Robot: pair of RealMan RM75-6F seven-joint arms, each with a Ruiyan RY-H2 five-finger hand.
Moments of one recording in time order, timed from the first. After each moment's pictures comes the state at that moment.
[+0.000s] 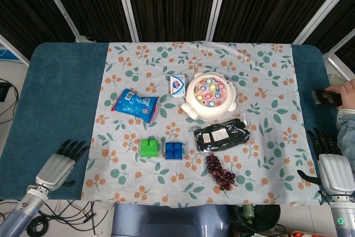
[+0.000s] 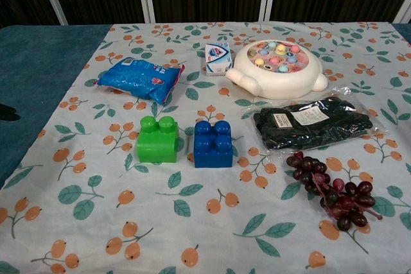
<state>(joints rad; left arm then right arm) -0.29 -1.23 0.12 -1.57 1.58 1.16 0.26 0.07 -1.12 0.07 -1.63 -1.46 1.45 -0.03</state>
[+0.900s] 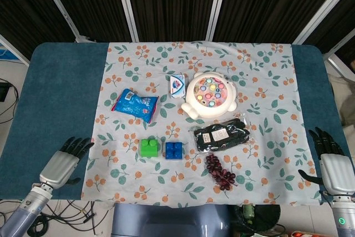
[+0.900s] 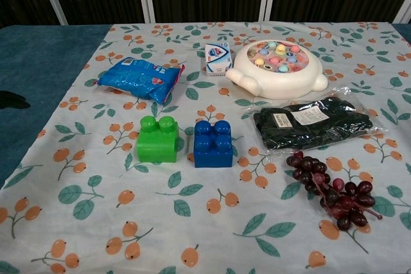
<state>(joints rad) -0.30 -1.21 0.09 -1.66 1.55 1.16 0.29 0.07 -1.11 0.07 -1.64 -1.45 1.45 -0.02</state>
